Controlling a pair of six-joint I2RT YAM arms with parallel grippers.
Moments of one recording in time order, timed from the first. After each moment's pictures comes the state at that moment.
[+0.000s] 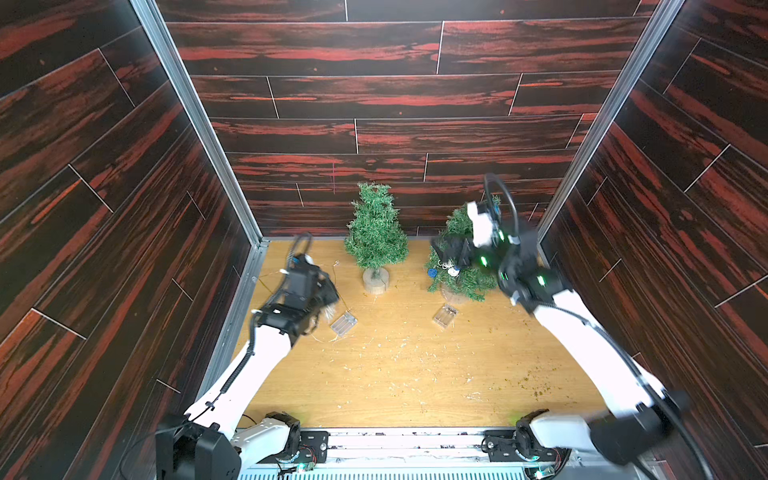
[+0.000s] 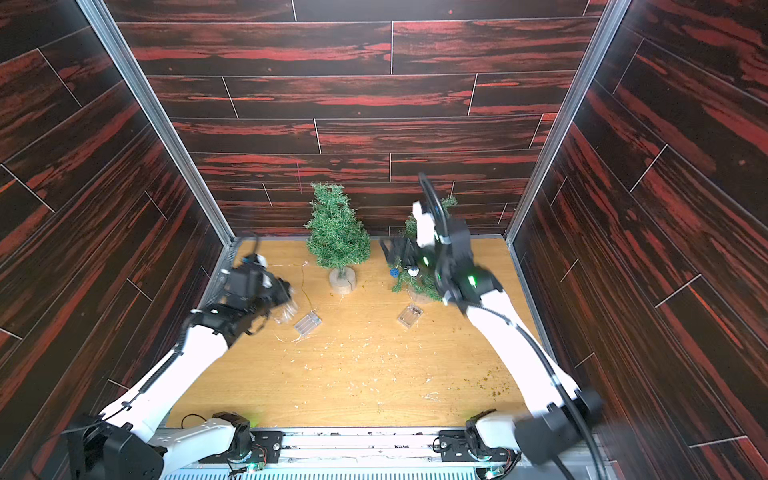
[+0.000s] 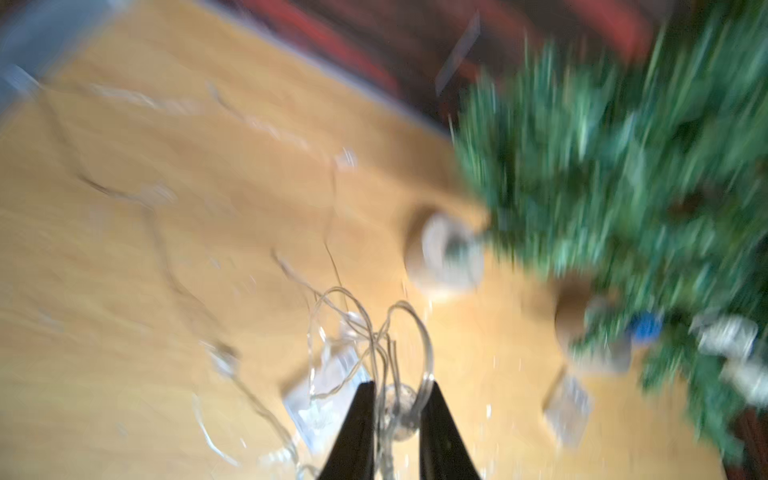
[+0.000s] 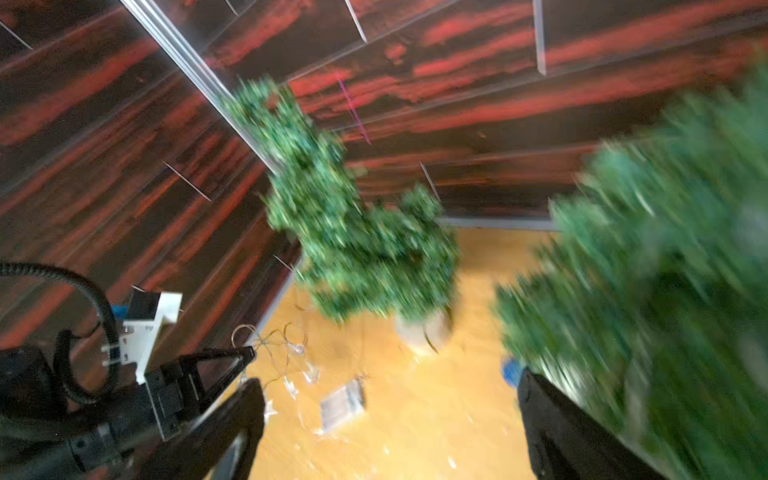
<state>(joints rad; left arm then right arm) -0.33 1.18 0.95 -0.41 -0.07 -0.63 0.46 1.27 1.31 -0.37 -0.20 0.40</state>
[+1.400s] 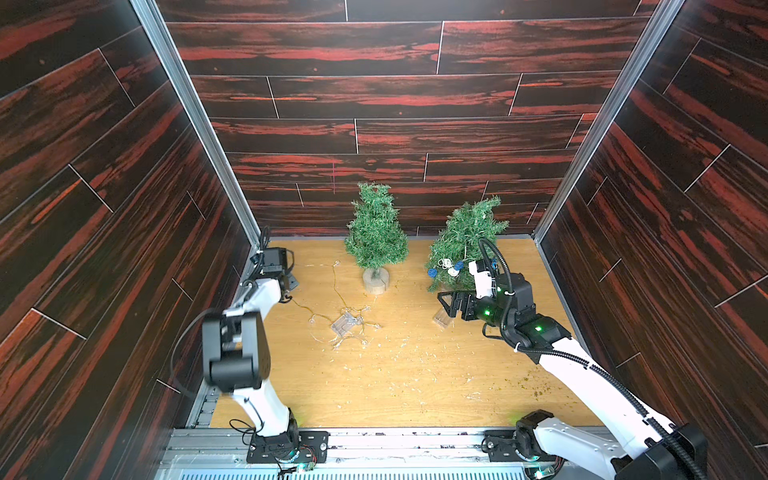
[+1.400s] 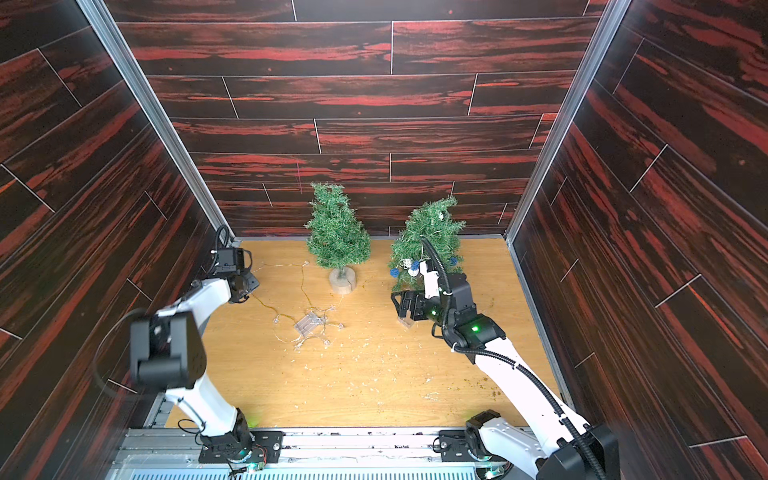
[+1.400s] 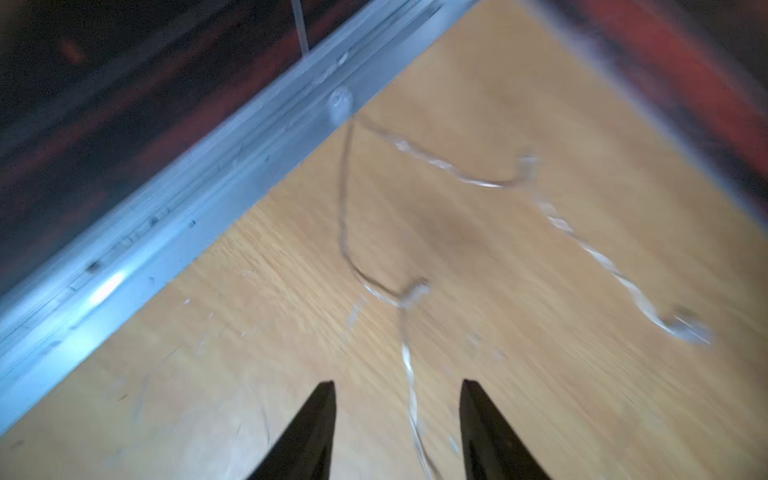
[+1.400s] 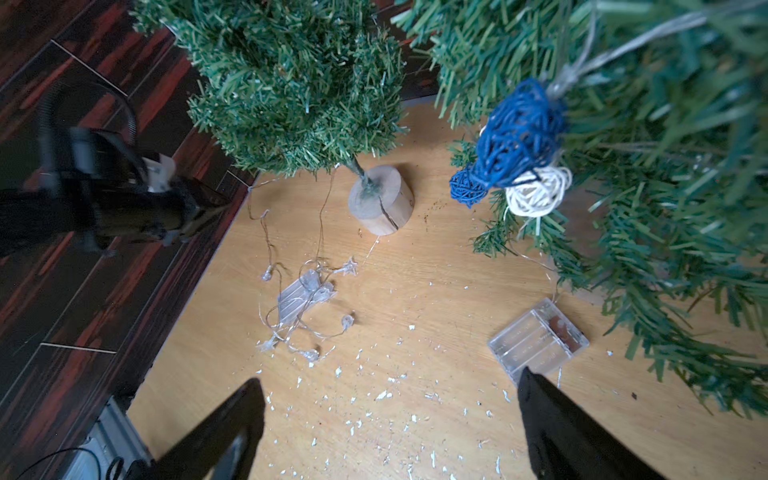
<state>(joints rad) 0.16 1.83 1.23 -0.37 -0.22 -0.61 0.47 1.08 0.87 -0.29 -0.22 0.41</state>
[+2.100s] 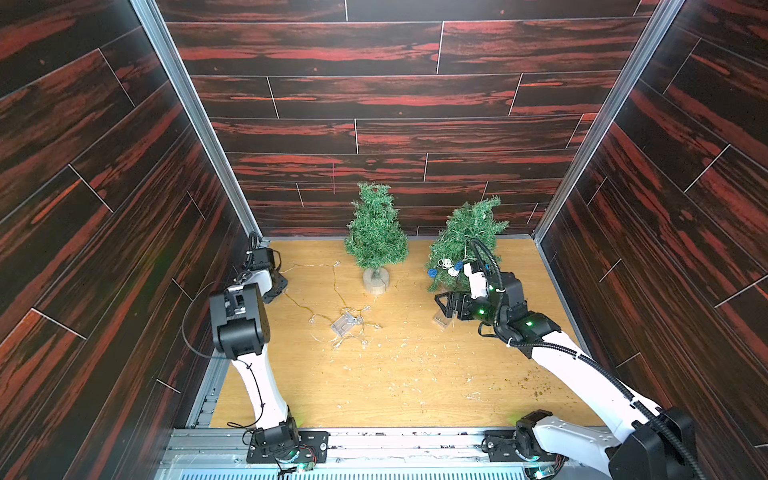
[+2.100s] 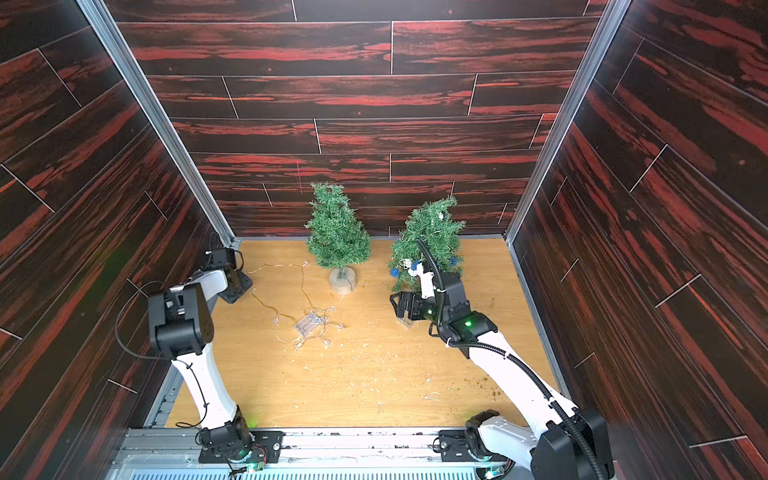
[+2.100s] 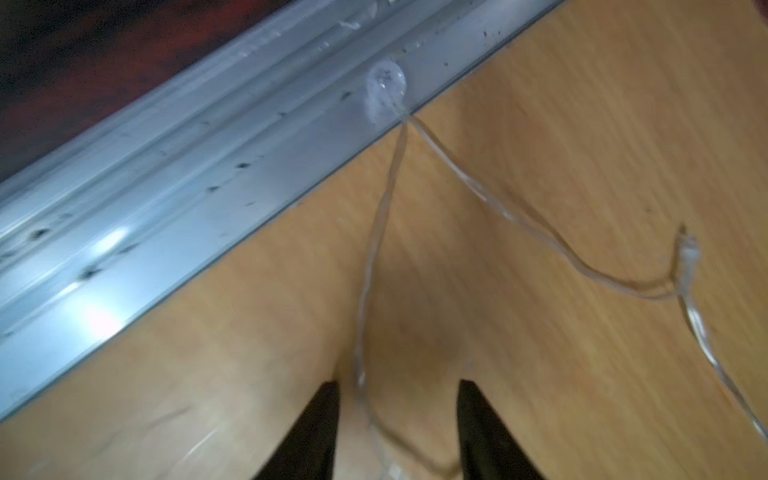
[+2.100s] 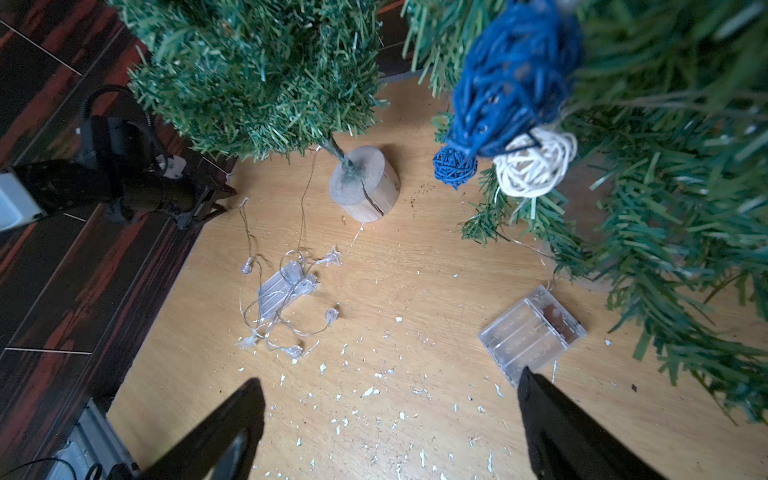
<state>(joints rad) 0.27 2.14 1.49 -0.38 -0.13 -0.65 0.47 1.15 0.86 -0.27 -0.21 0.41</state>
